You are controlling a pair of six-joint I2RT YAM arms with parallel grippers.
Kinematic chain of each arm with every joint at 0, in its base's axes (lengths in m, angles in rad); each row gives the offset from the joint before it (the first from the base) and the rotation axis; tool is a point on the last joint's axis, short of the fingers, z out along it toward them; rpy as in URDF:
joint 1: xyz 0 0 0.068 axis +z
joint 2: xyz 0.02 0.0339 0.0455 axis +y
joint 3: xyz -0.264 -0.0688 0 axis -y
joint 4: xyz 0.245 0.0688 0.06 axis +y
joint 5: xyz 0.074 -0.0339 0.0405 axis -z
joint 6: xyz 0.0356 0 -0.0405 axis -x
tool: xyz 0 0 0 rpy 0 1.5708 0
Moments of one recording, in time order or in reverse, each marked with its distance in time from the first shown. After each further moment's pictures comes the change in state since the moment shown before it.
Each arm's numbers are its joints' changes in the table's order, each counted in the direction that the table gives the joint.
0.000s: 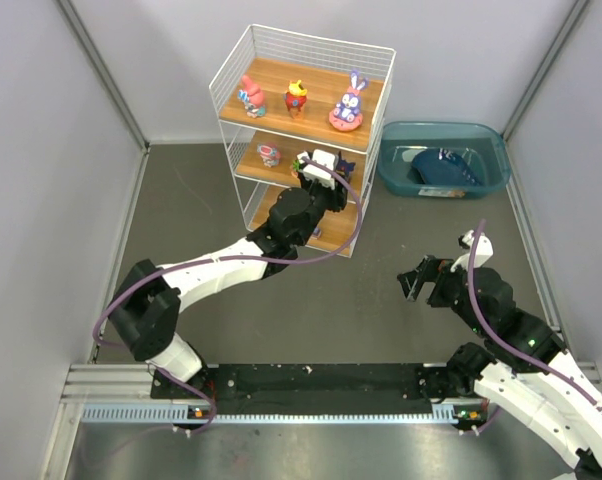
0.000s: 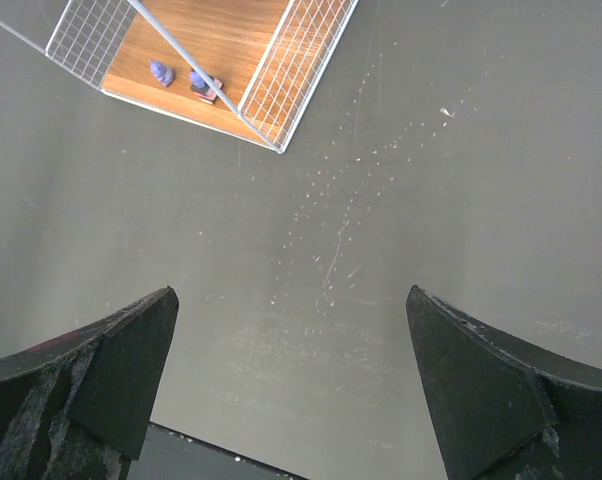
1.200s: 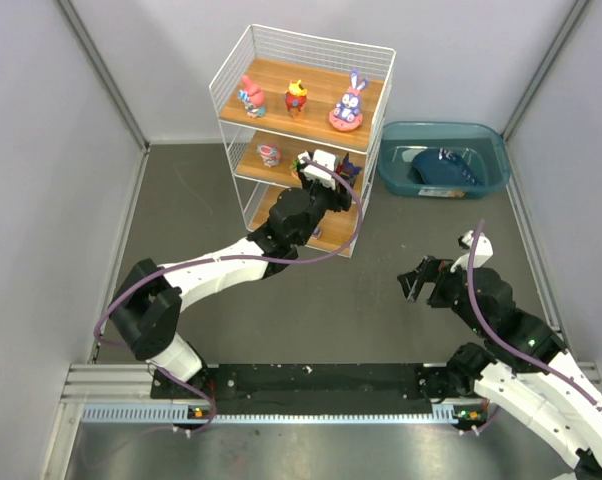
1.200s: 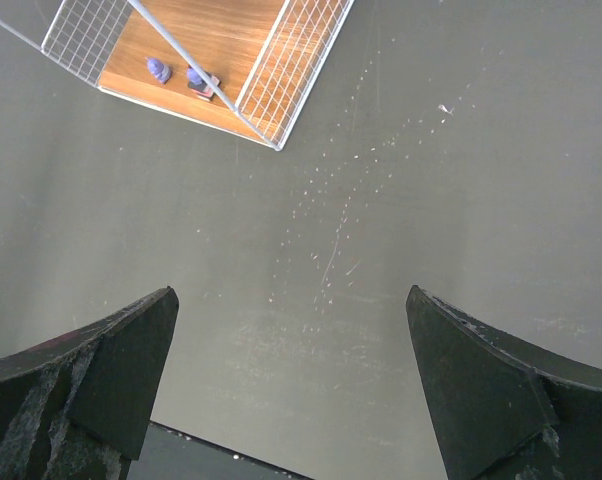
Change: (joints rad) left arm 0.001 0.008 0.000 -0.023 0.021 0.001; right arm 0.000 0.000 0.000 0.006 0.000 -0.001
